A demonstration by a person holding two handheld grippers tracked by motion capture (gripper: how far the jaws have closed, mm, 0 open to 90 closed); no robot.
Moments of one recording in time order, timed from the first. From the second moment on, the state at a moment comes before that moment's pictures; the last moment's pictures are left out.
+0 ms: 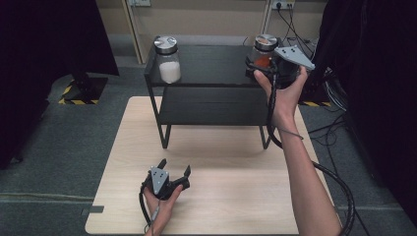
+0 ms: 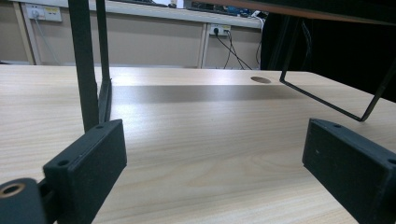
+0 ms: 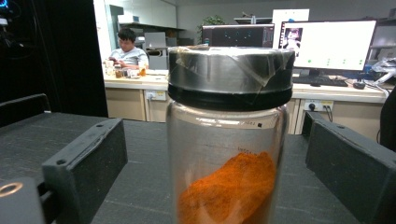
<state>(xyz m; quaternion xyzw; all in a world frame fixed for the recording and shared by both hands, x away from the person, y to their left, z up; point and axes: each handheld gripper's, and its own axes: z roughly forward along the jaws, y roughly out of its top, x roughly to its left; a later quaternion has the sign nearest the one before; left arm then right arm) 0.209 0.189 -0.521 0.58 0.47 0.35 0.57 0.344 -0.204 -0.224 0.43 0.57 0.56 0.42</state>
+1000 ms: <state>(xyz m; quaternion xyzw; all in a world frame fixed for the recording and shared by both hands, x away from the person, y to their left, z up) 0.208 0.187 -0.521 0.58 0.47 0.35 0.56 0.299 -0.233 -0.274 0.39 0.58 0.58 0.41</state>
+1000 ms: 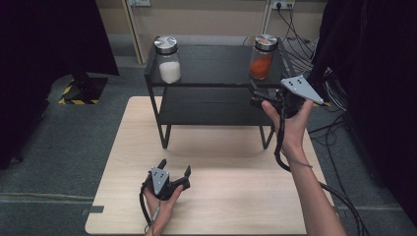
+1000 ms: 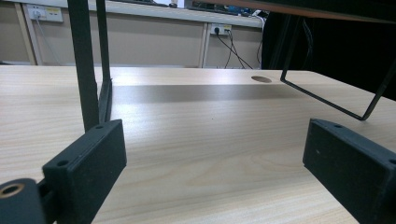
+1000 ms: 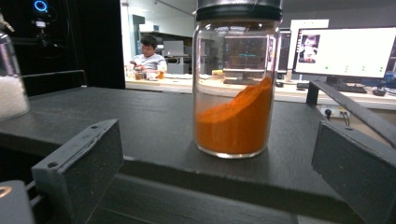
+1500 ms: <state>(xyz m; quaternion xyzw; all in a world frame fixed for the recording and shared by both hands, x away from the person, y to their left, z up) 0.208 0.187 -0.520 0.58 0.47 0.35 0.56 0.280 -0.240 -0.304 0.38 0.59 0.59 0.41</state>
